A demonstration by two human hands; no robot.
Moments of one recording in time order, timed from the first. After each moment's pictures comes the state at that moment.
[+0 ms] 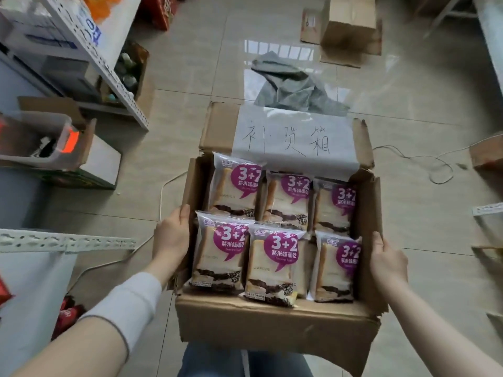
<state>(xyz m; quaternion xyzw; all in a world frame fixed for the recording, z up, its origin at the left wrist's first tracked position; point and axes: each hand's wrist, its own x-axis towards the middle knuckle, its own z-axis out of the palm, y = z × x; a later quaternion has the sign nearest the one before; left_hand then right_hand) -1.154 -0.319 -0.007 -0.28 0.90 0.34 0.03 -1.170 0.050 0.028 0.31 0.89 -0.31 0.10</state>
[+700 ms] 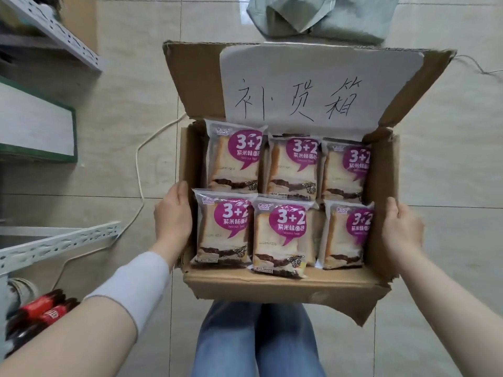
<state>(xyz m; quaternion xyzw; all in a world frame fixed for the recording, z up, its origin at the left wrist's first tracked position) -1.236 -0.305 -0.224 -0.33 0.88 0.33 0.10 -1.247 0.057 -0.216 0.36 0.88 -0.26 0.15</state>
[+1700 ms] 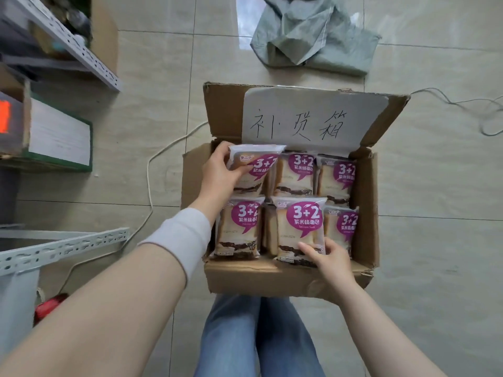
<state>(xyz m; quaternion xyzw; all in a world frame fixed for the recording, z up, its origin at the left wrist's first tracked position) -1.300 -0.269 -0.145 -0.19 0.81 0.54 0.12 -1.180 -0.046 -0.152 0.36 0.75 -0.45 0.32</state>
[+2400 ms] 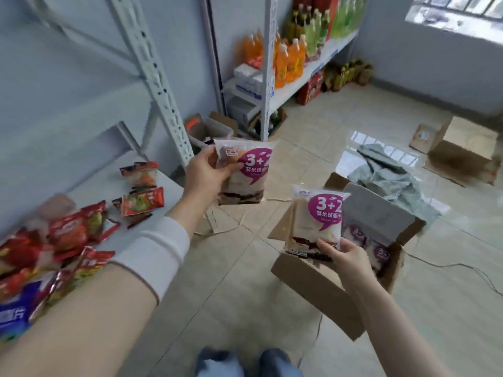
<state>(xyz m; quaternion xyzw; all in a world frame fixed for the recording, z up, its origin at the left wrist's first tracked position) -0.977 -0.395 0.230 -0.32 0.74 0.53 -0.27 -1.054 -0.120 0.154 0.02 0.73 -0.60 0.33</state>
